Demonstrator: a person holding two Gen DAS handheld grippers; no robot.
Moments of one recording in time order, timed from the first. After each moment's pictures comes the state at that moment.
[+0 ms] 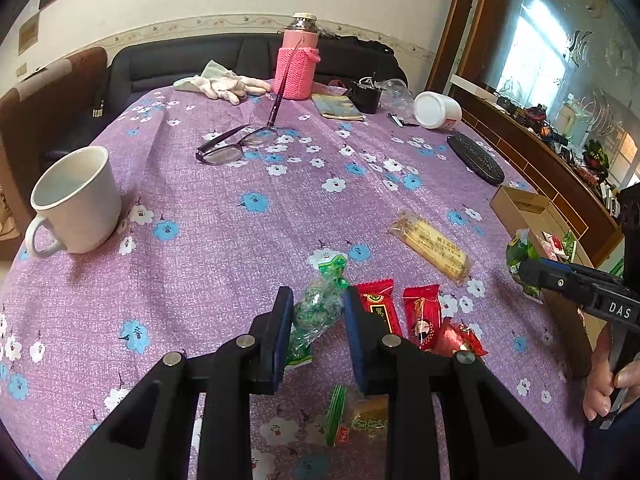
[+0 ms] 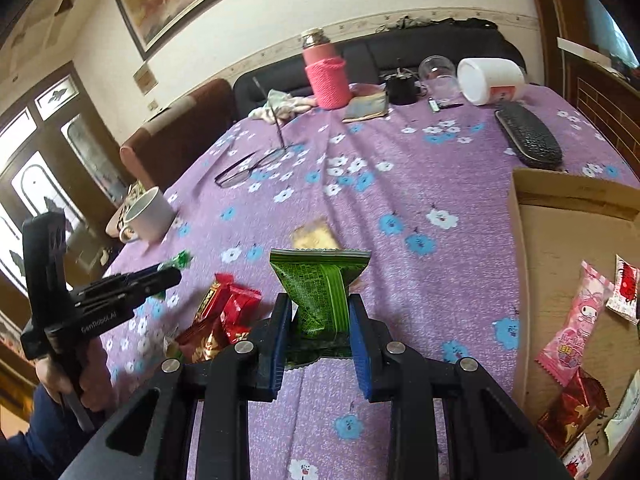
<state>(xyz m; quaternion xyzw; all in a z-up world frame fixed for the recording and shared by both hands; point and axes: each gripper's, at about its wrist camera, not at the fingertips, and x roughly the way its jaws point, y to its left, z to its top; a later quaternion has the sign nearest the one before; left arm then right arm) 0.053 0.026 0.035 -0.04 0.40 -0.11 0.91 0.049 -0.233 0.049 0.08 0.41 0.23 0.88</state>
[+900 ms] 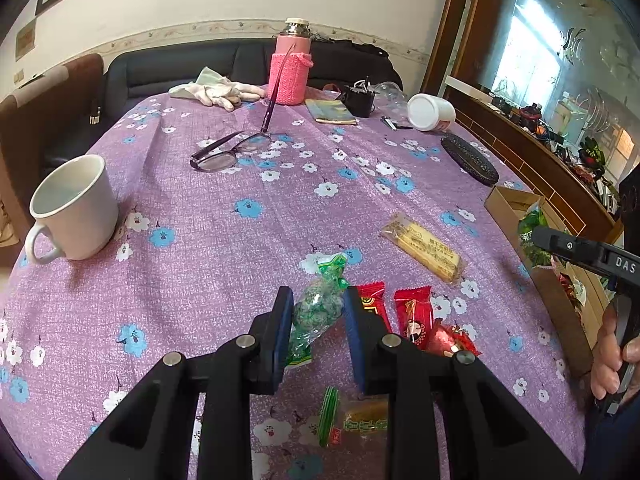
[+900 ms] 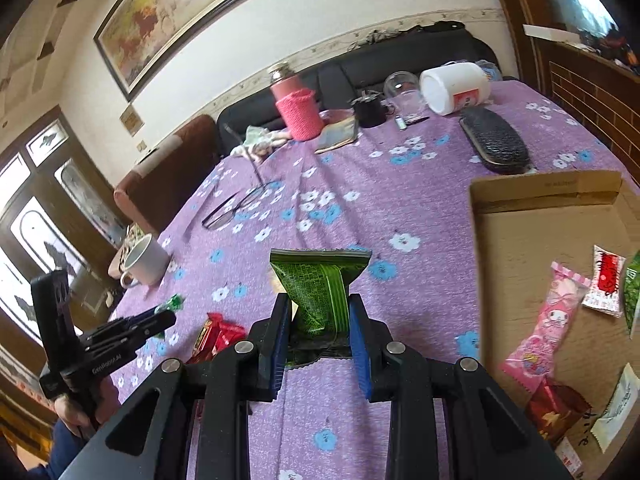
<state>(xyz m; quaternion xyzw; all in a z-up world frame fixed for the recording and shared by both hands) 0.050 0.023 0.039 -0.04 0.39 -0.12 0.91 0.054 -0.272 0.060 0.15 0.38 0.20 0.89</state>
